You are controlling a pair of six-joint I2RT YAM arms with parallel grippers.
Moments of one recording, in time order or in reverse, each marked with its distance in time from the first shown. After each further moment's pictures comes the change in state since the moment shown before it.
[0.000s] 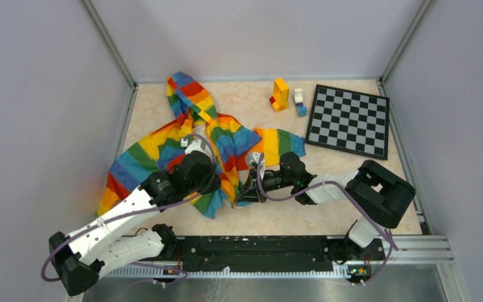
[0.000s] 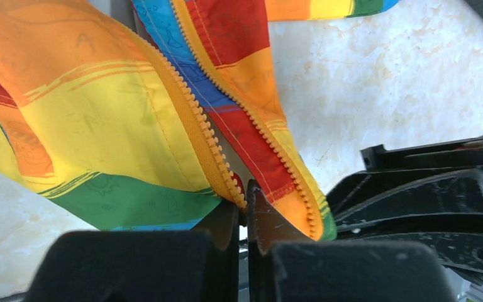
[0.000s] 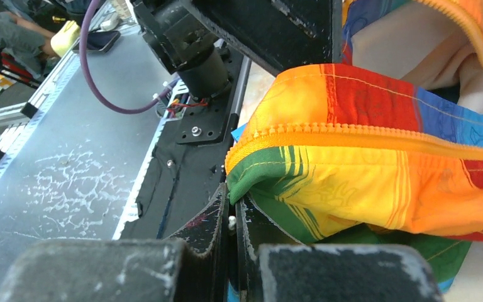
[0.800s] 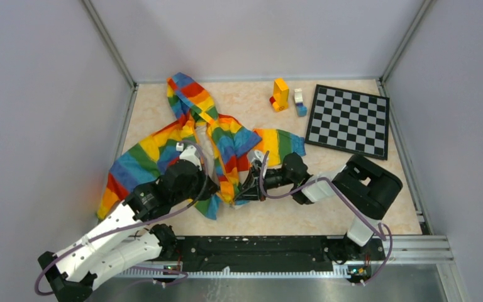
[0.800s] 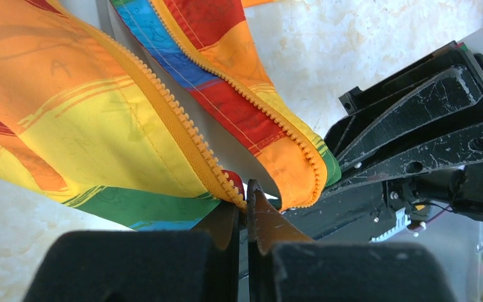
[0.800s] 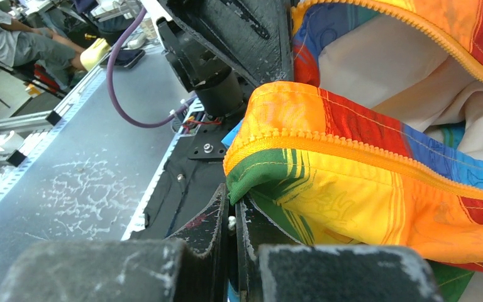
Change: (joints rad) left arm 0.000 -0.180 -0.039 -0.017 0.090 0.140; right arm -0.028 0.125 -0.003 0.327 -0.086 0.128
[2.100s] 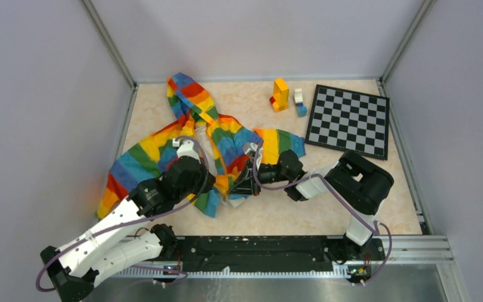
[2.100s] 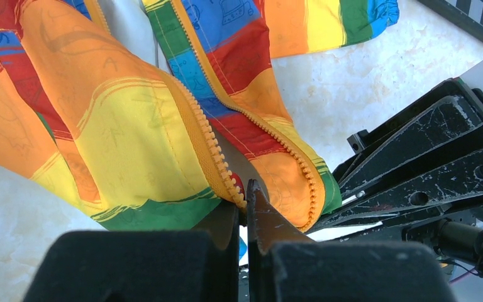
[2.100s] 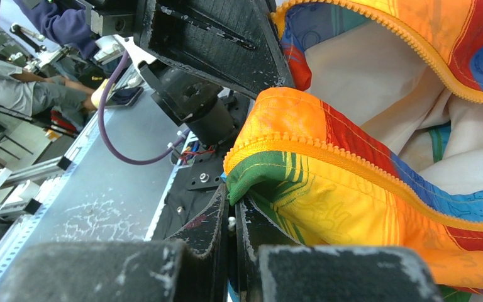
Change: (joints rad) left arm 0.000 0.060 0.030 0.019 -0.170 -0.010; right arm 0.008 0.071 0.075 0.035 0.081 0.163
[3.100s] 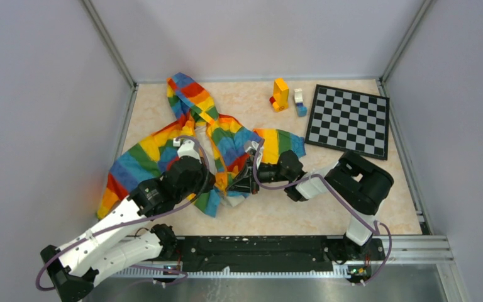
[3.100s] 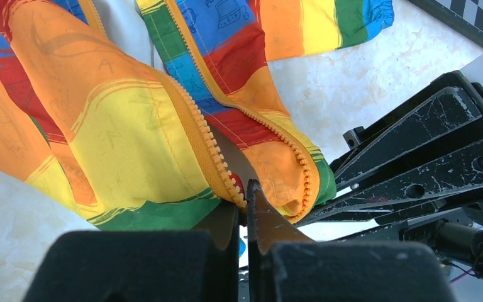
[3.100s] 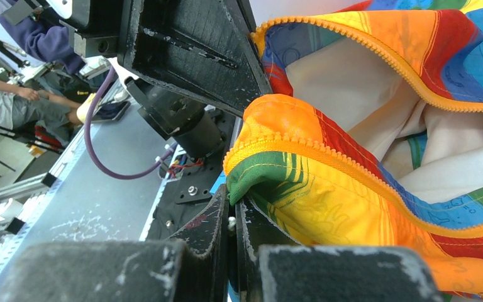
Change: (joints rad) left arm -0.008 0.003 0.000 0.016 -0.005 -0.003; right arm 0.005 0.000 0.000 0.018 0.067 0.006
